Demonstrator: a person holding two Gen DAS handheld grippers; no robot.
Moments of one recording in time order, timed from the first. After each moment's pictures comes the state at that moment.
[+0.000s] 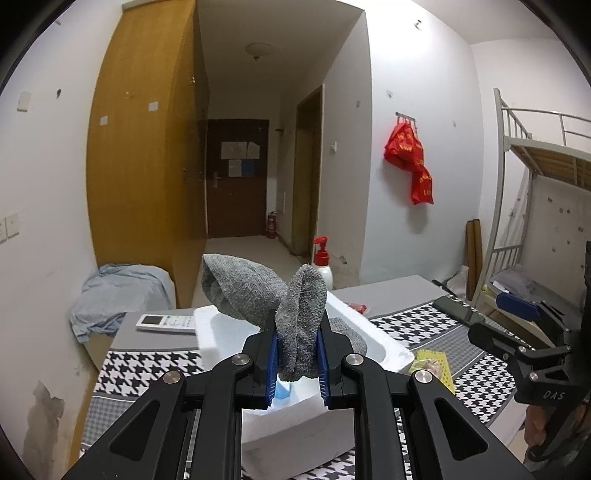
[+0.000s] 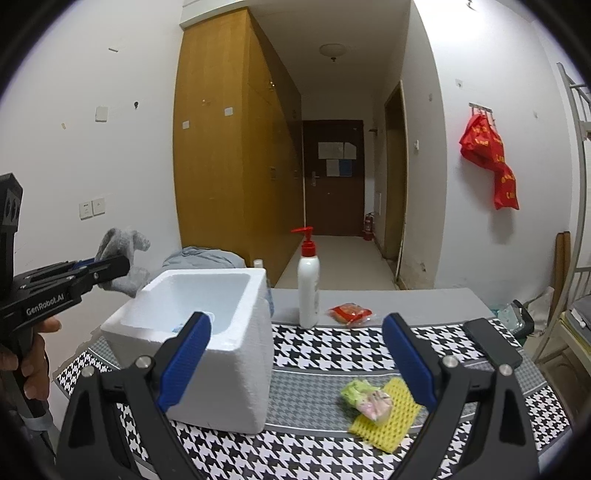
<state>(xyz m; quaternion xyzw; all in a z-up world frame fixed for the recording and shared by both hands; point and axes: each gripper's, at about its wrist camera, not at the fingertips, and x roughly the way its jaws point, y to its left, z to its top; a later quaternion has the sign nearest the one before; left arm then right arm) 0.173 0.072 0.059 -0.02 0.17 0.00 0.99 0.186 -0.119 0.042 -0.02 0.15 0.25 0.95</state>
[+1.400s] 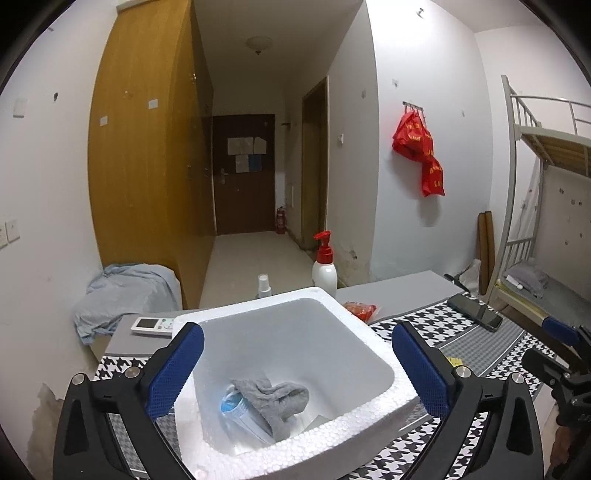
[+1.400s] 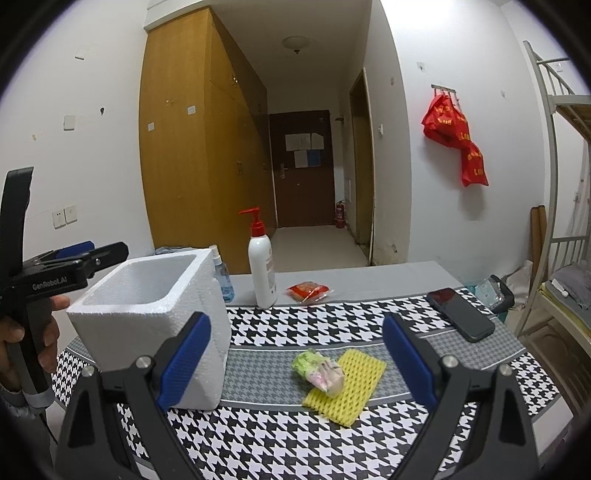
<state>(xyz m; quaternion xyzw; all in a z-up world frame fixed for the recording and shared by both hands) 0.207 0.060 0.051 -0.01 0.18 0.03 0.98 0.190 -0.168 0.019 0.00 0.17 0.20 0.96</state>
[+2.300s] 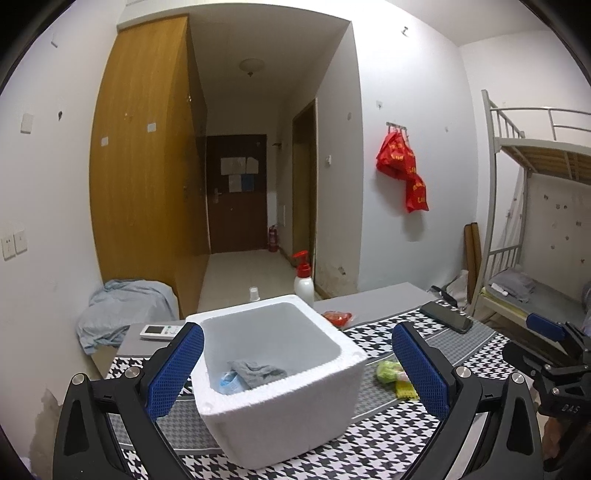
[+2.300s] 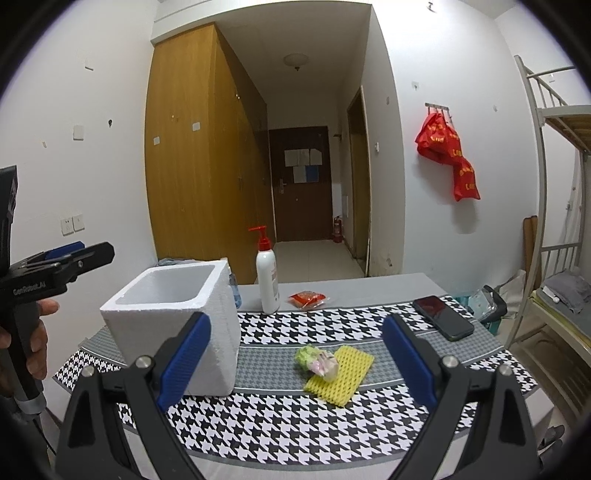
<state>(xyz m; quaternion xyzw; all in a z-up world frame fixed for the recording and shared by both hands) 0.132 0.035 0.074 0.00 0.14 0.01 0.99 0.130 -0.188 0.037 0.00 0.14 0.20 0.97</state>
